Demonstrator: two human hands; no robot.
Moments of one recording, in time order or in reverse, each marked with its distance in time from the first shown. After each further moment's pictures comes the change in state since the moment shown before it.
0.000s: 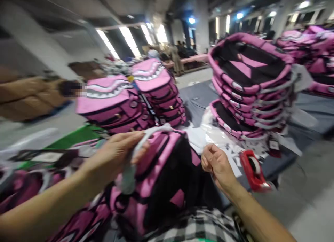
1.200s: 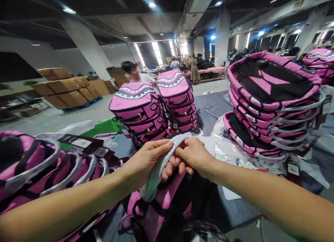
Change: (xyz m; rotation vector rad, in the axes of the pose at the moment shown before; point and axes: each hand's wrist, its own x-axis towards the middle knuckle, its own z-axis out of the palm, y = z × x) left_hand -0.009 -0.021 0.019 -0.078 -0.183 0.039; right_hand 0.053 -0.061 0.103 -0.369 -0.478 0.340
